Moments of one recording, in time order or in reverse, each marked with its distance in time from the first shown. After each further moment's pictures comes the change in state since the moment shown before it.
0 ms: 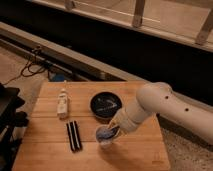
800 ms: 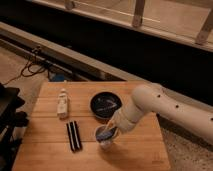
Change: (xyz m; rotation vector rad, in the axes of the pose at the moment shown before) arm 0.014 -0.003 0.024 -0.047 -0.027 0.015
